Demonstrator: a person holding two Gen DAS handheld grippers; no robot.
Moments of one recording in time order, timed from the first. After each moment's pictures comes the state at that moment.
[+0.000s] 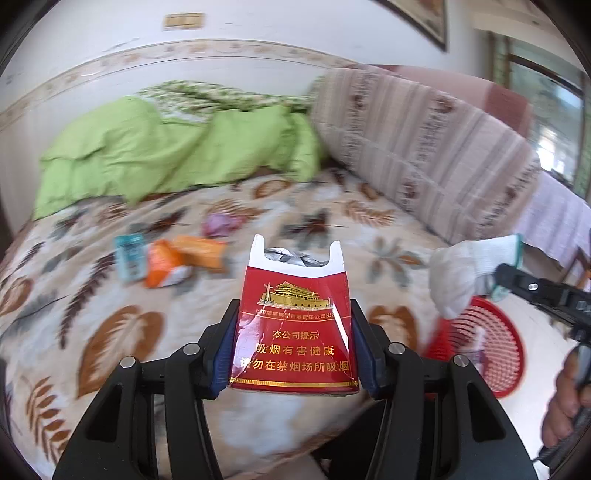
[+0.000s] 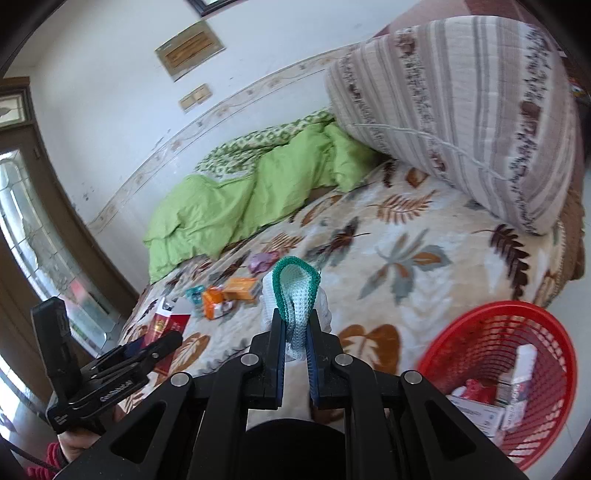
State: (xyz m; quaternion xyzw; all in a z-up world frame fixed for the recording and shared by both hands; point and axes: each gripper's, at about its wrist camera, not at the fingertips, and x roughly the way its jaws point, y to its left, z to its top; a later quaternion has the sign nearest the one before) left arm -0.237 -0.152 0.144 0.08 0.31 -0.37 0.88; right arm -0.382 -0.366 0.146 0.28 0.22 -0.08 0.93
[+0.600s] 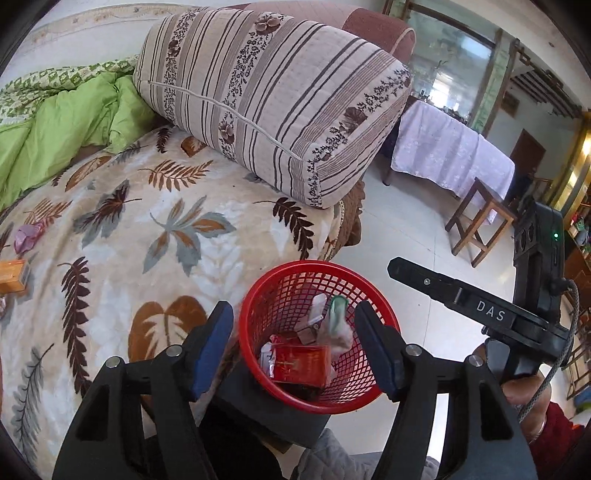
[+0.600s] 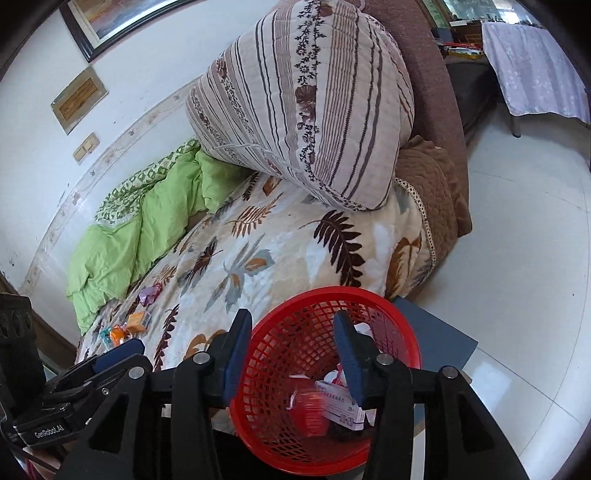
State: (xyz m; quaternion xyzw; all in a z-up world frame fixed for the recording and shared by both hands) left arm -0.321 -0.324 0.126 0.13 0.37 -0.55 0.73; right arm -0.481 -0.476 0.108 0.34 0.24 -0.24 0.88
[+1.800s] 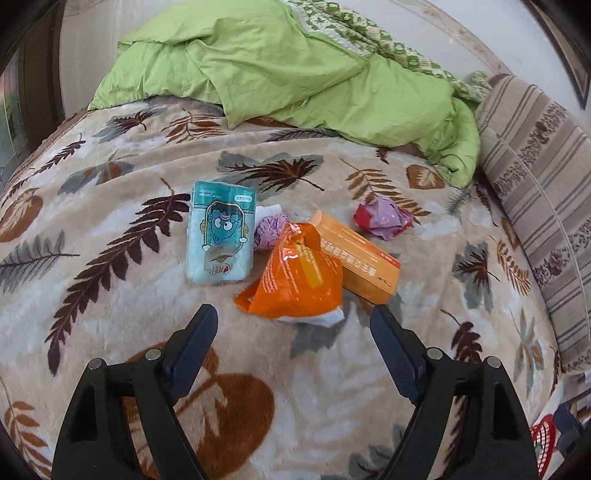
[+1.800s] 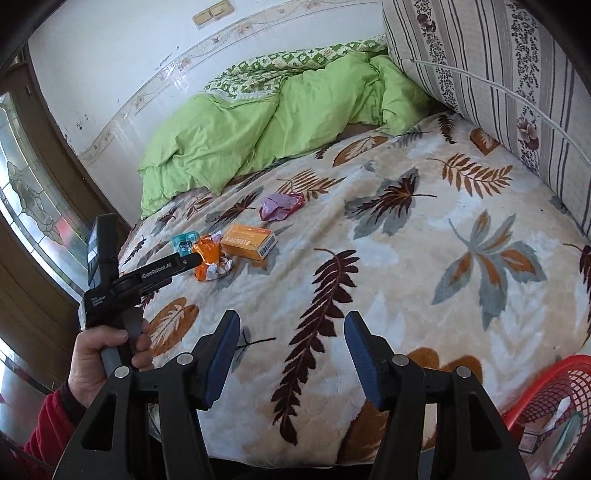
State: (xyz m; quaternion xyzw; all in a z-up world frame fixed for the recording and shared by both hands) left arm 0.005 -0.104 0.056 -0.04 0.44 -0.15 0.89; right arm -0.215 -0.329 0.103 0.22 0.36 0.00 0.91
